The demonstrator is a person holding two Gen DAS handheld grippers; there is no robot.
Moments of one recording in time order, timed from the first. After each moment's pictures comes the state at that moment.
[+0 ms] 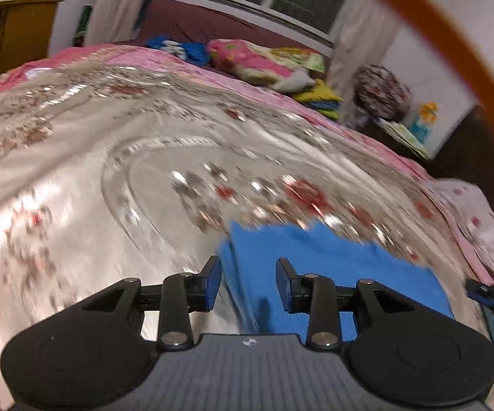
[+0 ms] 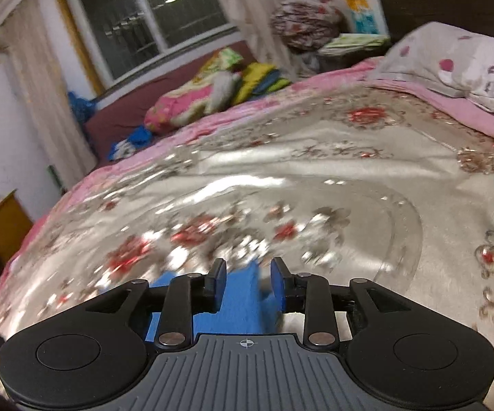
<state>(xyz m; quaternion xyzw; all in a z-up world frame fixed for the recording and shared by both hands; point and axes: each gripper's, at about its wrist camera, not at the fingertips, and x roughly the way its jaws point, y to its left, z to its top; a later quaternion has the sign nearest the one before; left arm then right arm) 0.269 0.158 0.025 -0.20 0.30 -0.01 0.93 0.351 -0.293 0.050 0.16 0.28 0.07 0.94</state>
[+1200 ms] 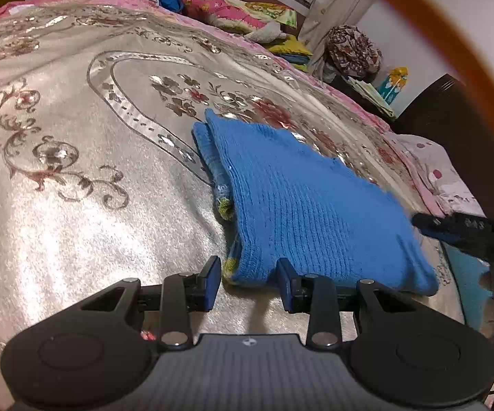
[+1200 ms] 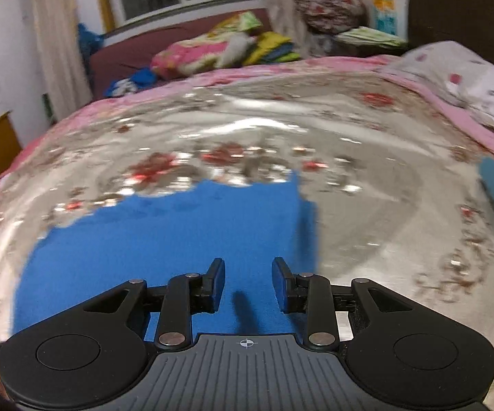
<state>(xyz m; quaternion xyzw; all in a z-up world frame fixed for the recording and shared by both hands) 0.216 0.147 -0.021 -0.24 0.36 -0.09 0.90 0.287 -0.198 0.053 0.05 0.34 0.05 0.94</state>
